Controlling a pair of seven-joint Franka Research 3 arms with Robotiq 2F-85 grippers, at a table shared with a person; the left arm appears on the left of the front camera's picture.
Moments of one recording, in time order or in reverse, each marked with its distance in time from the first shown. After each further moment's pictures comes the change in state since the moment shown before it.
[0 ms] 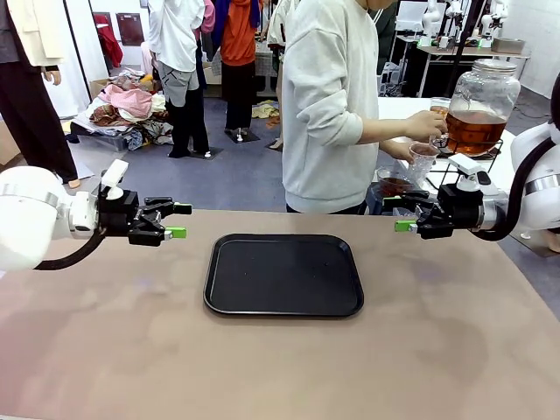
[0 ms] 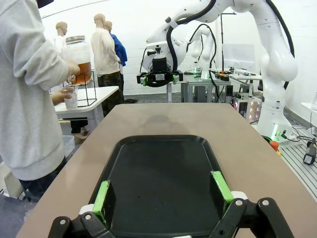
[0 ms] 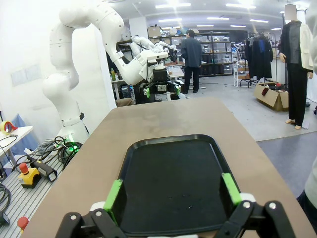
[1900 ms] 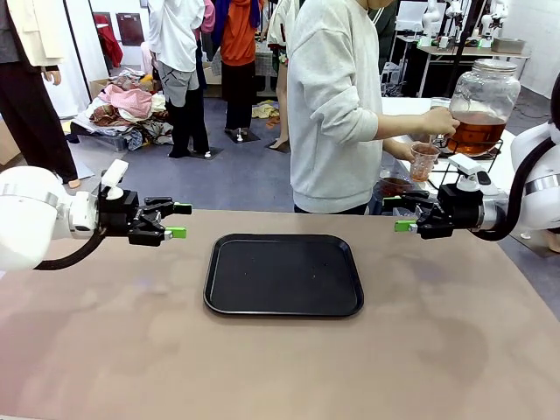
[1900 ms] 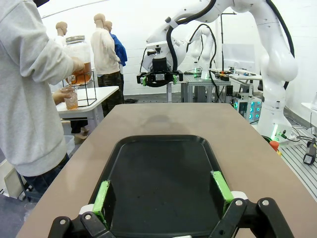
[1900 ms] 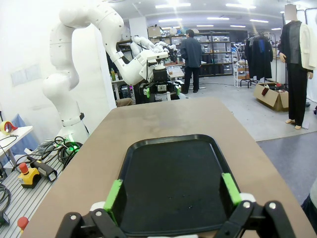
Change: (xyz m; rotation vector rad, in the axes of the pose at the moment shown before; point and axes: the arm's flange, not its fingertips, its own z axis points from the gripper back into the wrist) left arm 0.000 0.000 0.000 0.000 0.000 0.000; right arm 0.000 0.000 0.000 0.000 0.000 0.000
